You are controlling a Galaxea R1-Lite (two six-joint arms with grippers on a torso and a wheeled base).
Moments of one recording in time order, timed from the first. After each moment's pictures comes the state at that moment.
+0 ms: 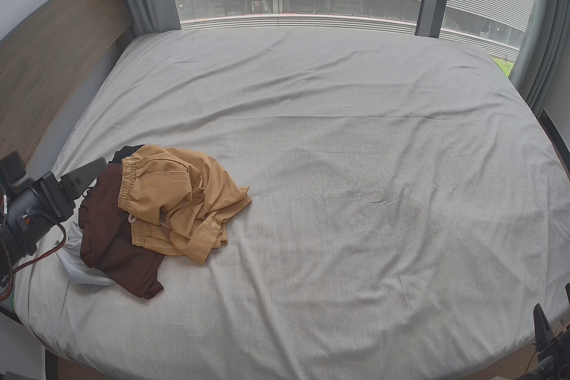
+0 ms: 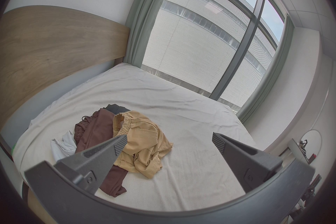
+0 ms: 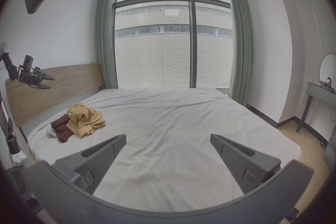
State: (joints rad) left arm -0.10 1.15 -0.46 -0.55 -0.09 -0.38; right arm 0.01 0.02 -0.02 0.00 -0.02 0.01
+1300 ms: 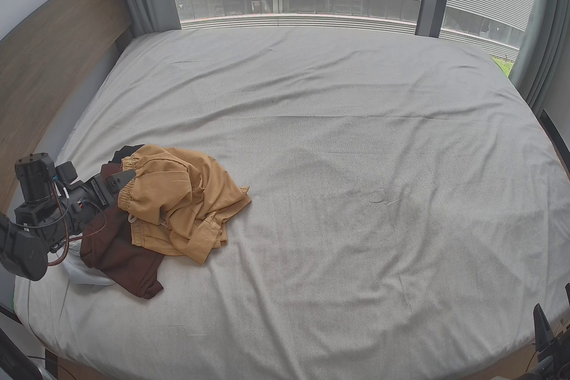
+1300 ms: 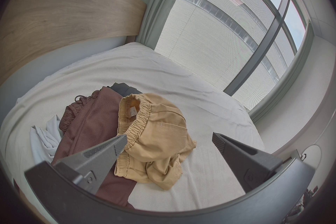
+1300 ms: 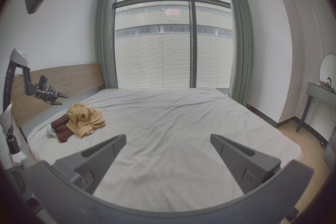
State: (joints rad) left arm 0.09 1.74 -0.51 -0.95 -0.25 -0.43; right arm 0.01 0.02 -0.02 0.00 -0.02 0.01
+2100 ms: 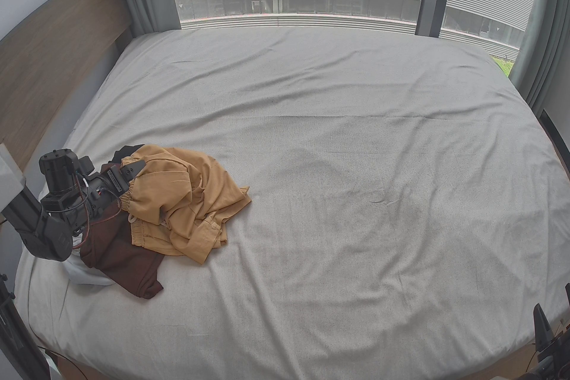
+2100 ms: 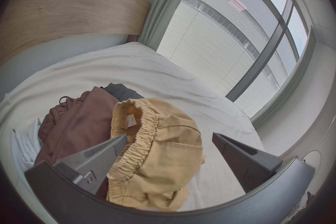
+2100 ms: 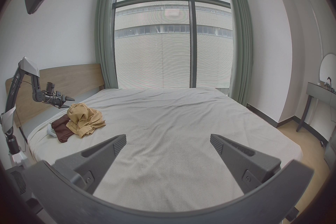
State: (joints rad) left arm 0.10 2.00 -0.69 -1.07 -0.25 -0.47; right arm 0.01 0.02 -0.02 0.00 -0.02 0.01
